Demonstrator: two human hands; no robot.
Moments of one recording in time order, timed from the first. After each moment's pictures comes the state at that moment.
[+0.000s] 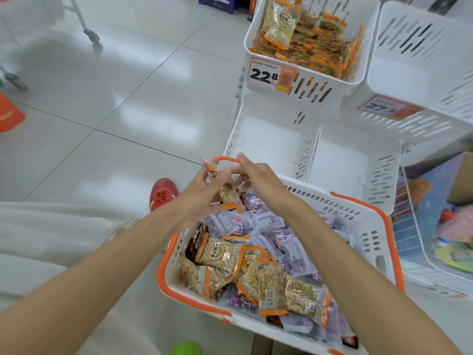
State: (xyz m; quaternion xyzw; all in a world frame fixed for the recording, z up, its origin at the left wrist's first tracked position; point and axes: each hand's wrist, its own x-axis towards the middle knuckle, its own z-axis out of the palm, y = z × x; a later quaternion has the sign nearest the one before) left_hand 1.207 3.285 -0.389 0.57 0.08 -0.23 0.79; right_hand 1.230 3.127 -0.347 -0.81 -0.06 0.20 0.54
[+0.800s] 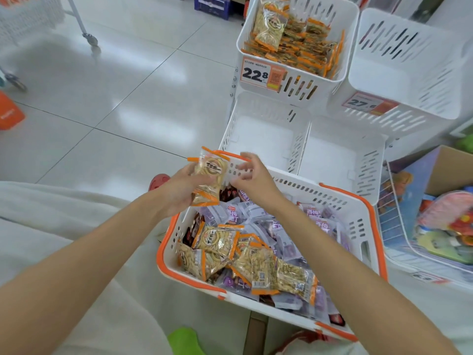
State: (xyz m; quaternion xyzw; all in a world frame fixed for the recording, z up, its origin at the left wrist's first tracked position) left_hand 1.197 3.305 -0.388 0.59 0.11 -0.24 0.77; right_hand 1.212 3.115 -0.378 -0.85 -0.04 0.13 0.50
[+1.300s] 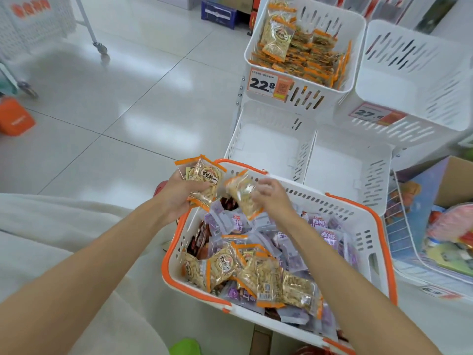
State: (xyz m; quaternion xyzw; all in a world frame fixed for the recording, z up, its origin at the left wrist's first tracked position) left_hand 1.208 3.324 -0.405 0.55 0.16 -0.16 0.81; right_hand 1.215 3.091 -0.411 -0.80 0.08 0.14 0.58
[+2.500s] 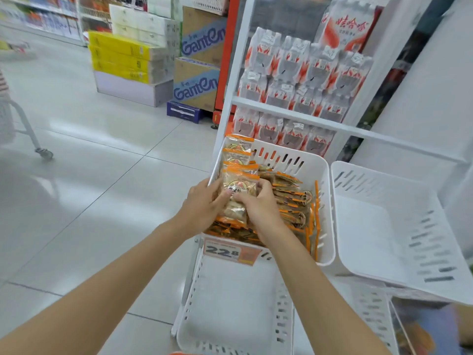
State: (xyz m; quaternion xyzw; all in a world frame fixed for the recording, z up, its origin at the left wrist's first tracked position) left_hand 1.553 3.240 -0.282 0.89 -0.15 0.06 0.42; right_hand 1.518 3.092 -0.239 -0.75 0.08 -0.01 0.66
